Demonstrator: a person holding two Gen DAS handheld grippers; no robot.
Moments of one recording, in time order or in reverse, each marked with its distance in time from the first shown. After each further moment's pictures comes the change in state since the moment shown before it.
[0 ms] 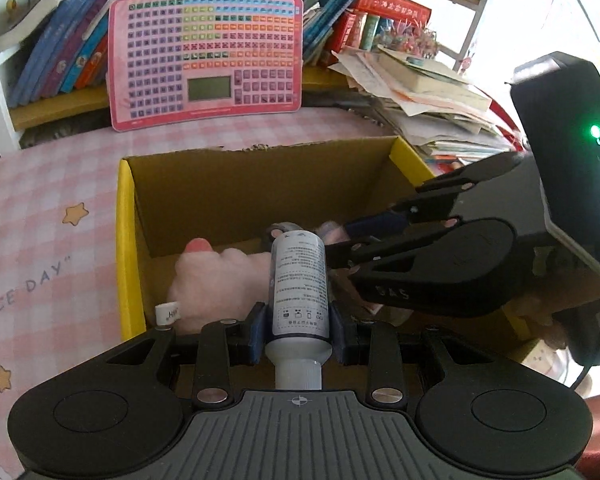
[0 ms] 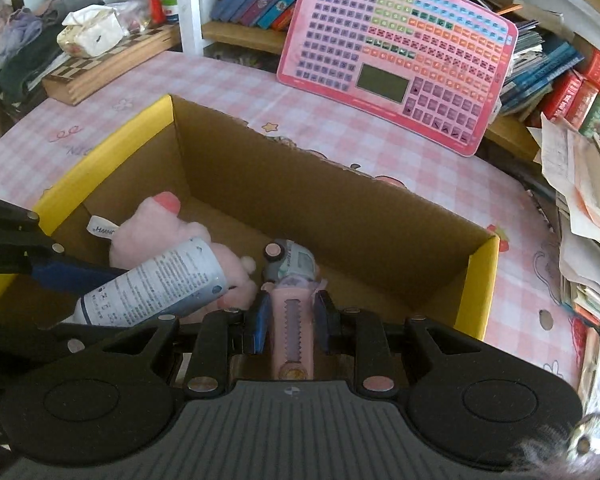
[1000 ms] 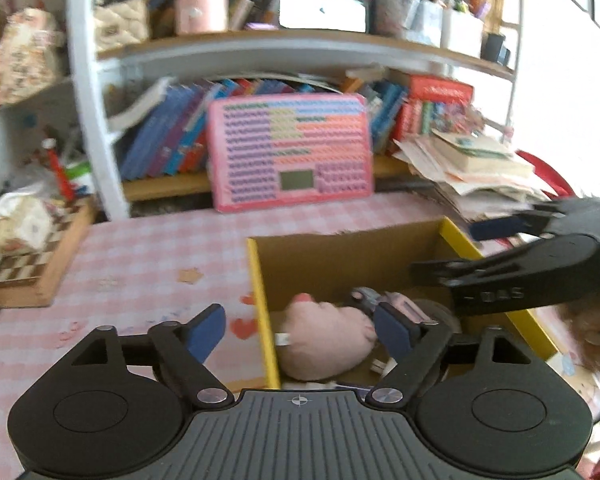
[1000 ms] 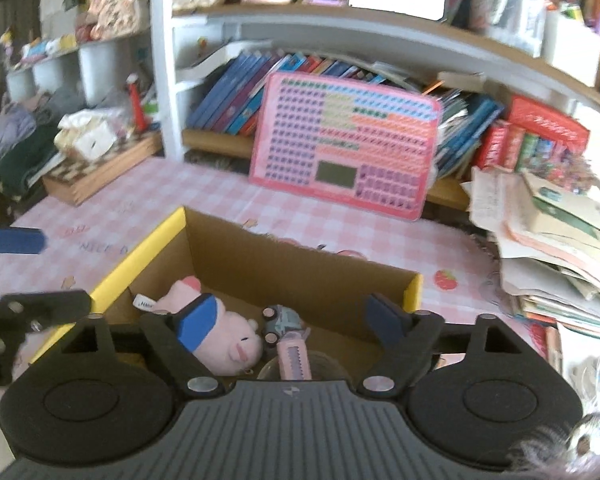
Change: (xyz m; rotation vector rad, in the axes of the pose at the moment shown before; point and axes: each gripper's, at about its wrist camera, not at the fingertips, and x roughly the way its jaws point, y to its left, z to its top) left arm -0.099 0.001 -0.024 -0.039 -0.276 0.282; right arm -0.092 0.010 -0.020 0.133 -0.303 -0.095
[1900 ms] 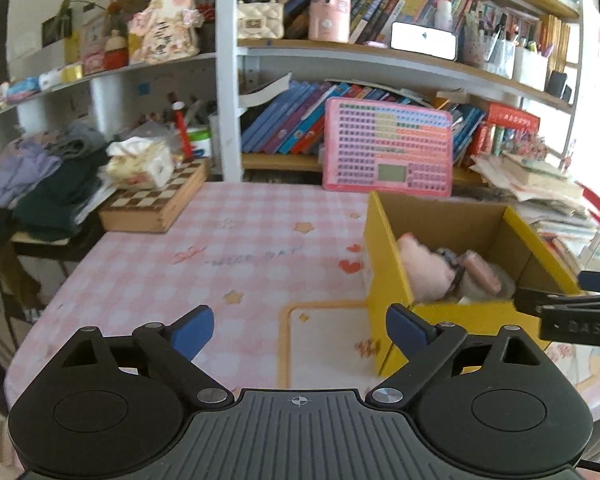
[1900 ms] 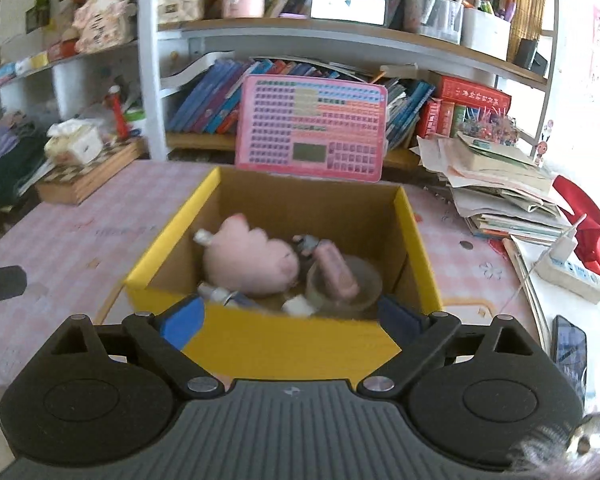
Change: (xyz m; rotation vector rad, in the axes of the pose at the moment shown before) left arm -0.102 0.060 -0.094 -0.138 -0.027 0.193; right arm -0.088 0.101 -0.087 0.121 -0.038 -0.174
